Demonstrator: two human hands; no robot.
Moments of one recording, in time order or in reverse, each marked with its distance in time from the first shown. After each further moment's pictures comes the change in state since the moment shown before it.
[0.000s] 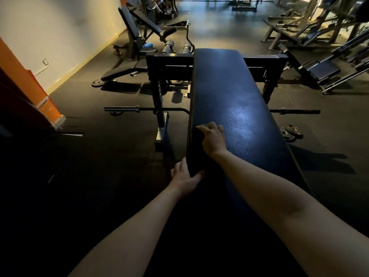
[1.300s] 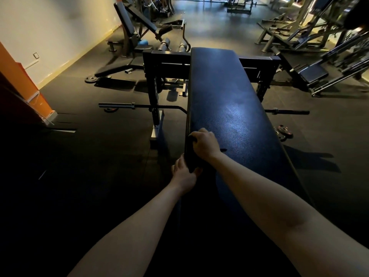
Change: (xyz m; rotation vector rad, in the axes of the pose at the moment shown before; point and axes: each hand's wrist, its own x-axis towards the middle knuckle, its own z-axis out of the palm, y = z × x) left_hand -0.021 -0.005 0.018 -0.078 0.115 0.087; right_hand -0.037 -0.027 -0.002 0.053 -0.098 -0.022
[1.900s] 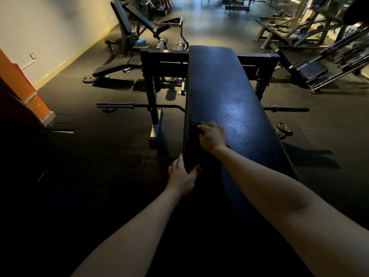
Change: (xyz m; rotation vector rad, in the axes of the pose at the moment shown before) left_hand 0.001 -0.003 0.001 0.076 0.047 -0.008; right_hand 0.028 0.029 -0.004 -0.054 0.068 0.133
